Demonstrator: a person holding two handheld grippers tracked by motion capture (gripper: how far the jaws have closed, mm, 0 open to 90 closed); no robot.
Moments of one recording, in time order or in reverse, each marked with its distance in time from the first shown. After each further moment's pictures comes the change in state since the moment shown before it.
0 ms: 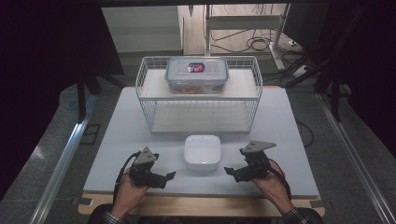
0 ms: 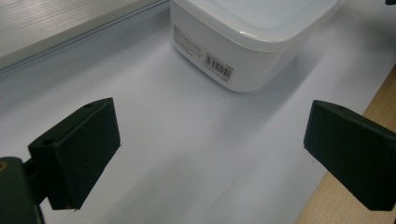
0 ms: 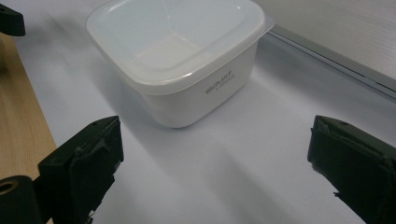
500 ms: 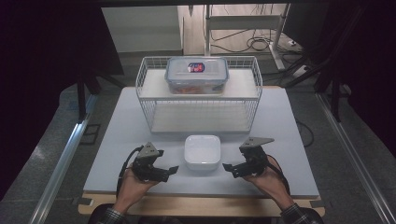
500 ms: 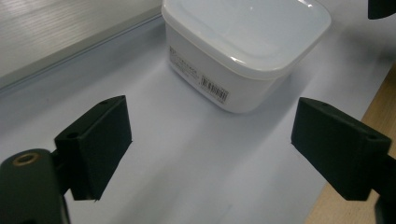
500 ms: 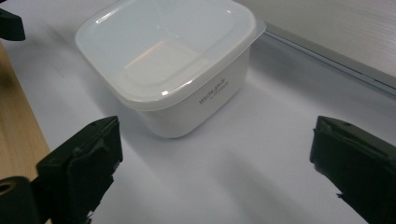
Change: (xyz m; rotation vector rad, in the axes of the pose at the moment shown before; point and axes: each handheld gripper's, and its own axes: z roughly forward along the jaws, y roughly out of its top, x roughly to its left) left arm 0.003 0.019 0.005 -0.002 -0.033 0.006; right arm -0.002 0.011 0.004 0.033 -0.008 0.056
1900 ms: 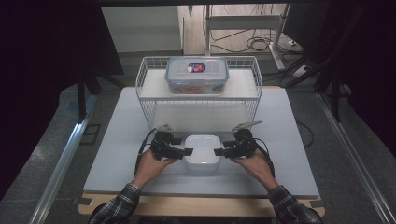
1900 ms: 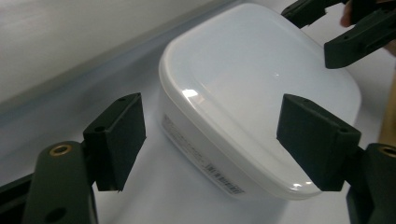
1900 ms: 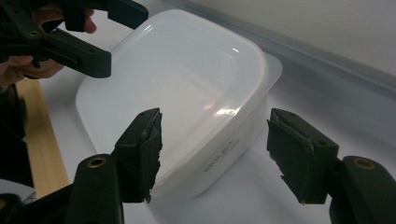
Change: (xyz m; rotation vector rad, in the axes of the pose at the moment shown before) left arm 0.033 0.047 0.062 0.065 -0.204 -0.136; right arm -0.025 0.036 0.040 0.058 0.178 0.160
